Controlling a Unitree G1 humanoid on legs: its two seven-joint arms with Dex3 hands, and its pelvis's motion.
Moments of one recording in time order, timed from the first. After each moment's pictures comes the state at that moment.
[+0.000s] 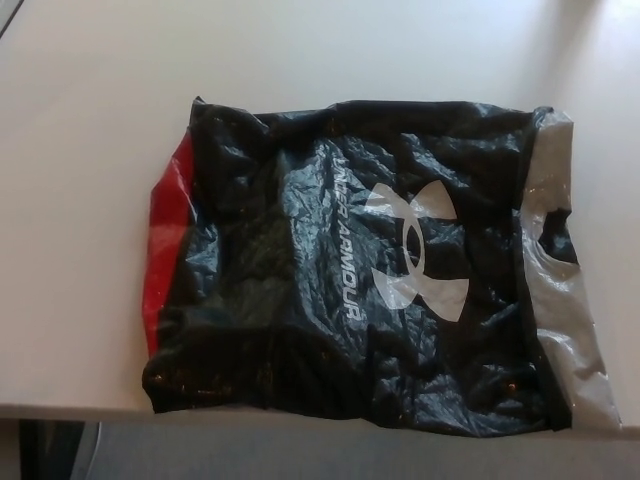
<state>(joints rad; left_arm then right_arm) -0.08 0.64 0.96 0.78 -0.36 -0.81 -0.20 -0.22 -0.64 -0.72 0.93 0.21 -0.69 0.03</state>
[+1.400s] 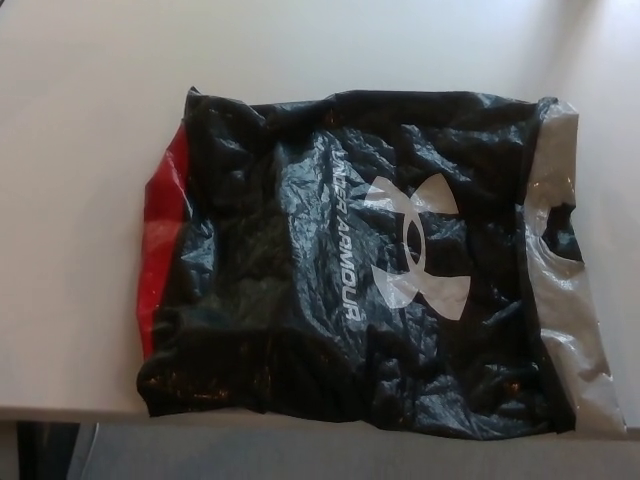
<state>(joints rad) -0.43 0.59 0.23 0.77 -0.07 -0.46 -0.01 -0.39 -0.51 -0.17 0.78 -0.03 -0.51 -0.06</state>
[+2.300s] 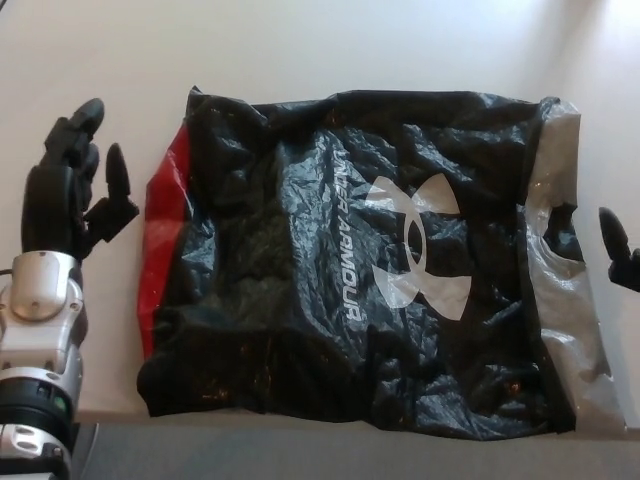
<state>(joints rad) -0.64 0.31 0.14 0.99 -0.04 -0.36 0.01 -0.45 -0.41 -0.08 0.78 -0.08 -0.39 -0.06</state>
